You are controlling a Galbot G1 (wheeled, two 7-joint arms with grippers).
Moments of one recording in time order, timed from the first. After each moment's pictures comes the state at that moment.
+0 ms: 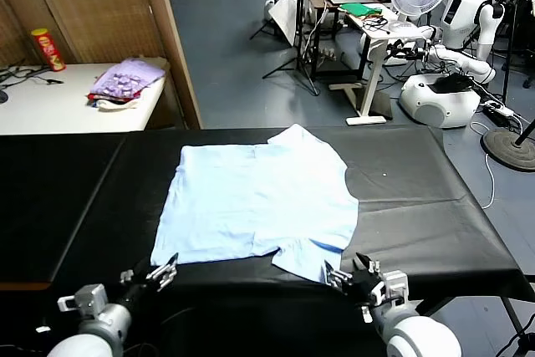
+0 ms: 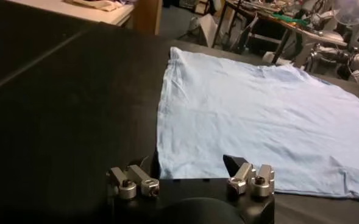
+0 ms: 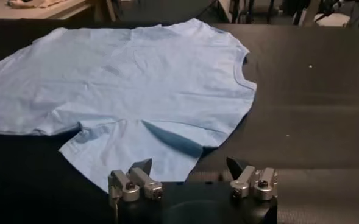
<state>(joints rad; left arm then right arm) 1.67 -1.18 -0.68 -2.14 -0.69 0.46 -0.15 -1.52 1.26 0.40 2.20 0.29 -0.72 0.10</state>
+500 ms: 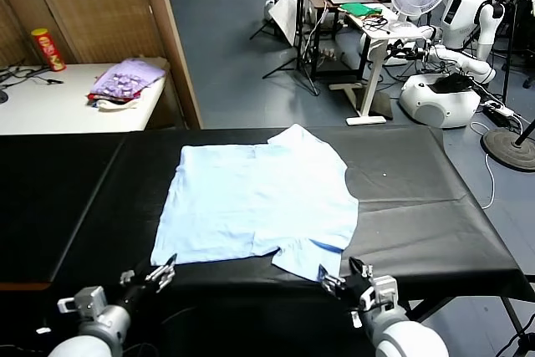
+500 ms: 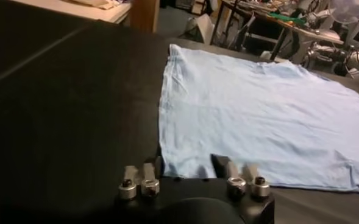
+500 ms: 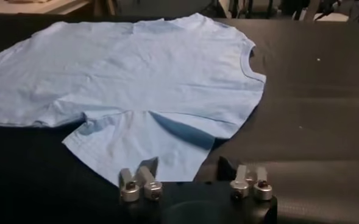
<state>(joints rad) 1.67 -1.17 -0.67 -2.11 -0.68 0.44 -0.12 -1.55 1.30 0.37 2.18 0.26 -0.69 0.12</state>
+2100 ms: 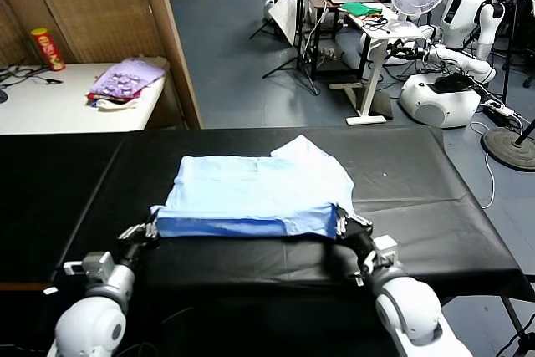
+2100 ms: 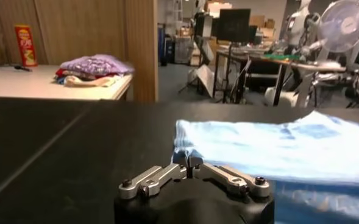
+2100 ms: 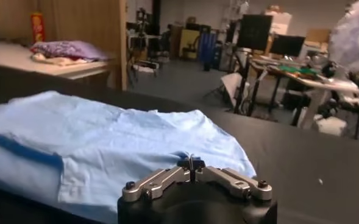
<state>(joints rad) 1.42 -1.17 -0.61 -1.98 -0.45 0.34 -0.12 -1.15 1.15 0.31 1.84 0.13 -0.32 -0.10</state>
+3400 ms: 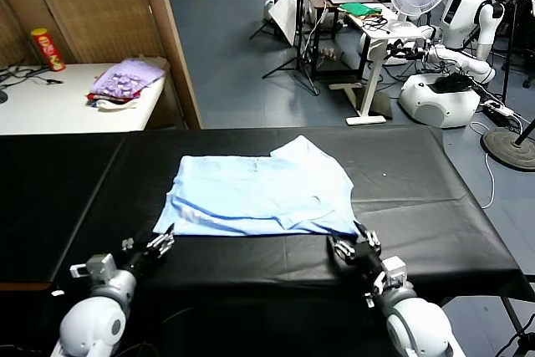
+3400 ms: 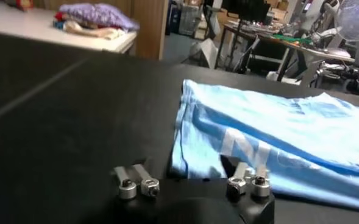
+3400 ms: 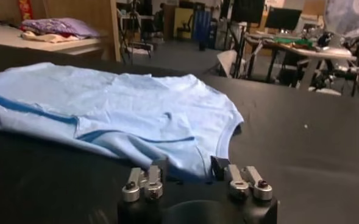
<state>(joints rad) 1.44 -1.18 -0.63 -1.91 -0.62 0.39 -0.08 -1.40 1.19 0.43 1.96 0.23 -0.35 -0.02</state>
